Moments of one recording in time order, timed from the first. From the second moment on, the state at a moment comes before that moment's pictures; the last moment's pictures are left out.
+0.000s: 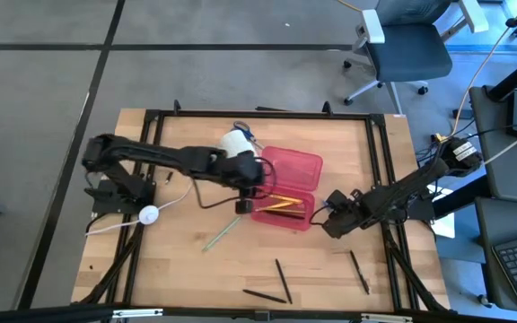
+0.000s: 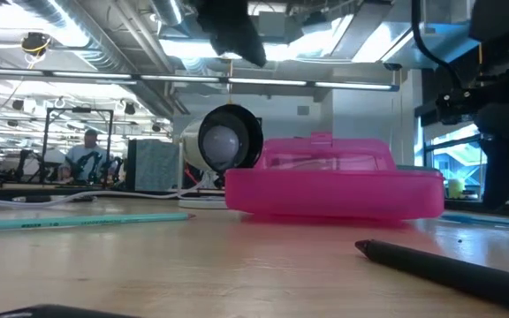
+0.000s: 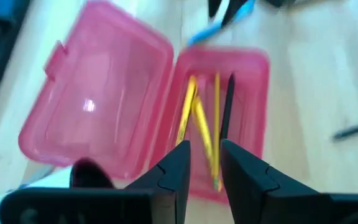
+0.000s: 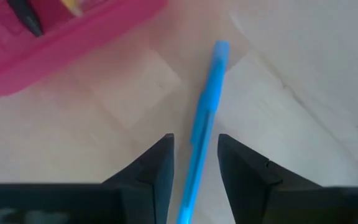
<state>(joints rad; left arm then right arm) -0.05 1.59 1.35 -0.56 -0.11 -0.04 0.47 1.34 0.60 -0.69 0.32 1.22</state>
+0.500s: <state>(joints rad) -0.10 1.32 0.80 0.12 -0.12 -0.13 0.40 1.34 0.50 -0.56 0.26 1.16</state>
